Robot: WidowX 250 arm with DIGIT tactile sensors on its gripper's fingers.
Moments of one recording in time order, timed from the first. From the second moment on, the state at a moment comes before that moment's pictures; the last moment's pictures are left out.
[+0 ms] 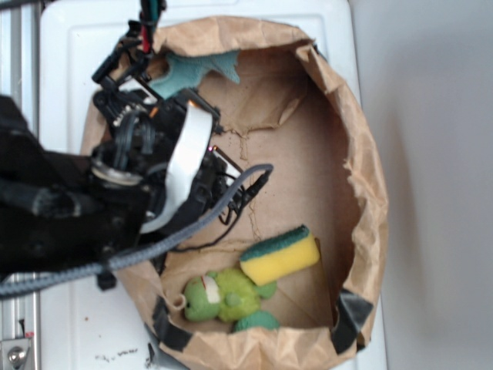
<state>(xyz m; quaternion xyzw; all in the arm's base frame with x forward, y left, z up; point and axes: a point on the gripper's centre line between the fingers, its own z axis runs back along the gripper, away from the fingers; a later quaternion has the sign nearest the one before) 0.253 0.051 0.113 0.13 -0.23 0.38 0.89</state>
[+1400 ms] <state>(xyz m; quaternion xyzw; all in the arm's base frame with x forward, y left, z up) 0.301 0.069 0.082 0.10 -0.23 0.42 0.87</state>
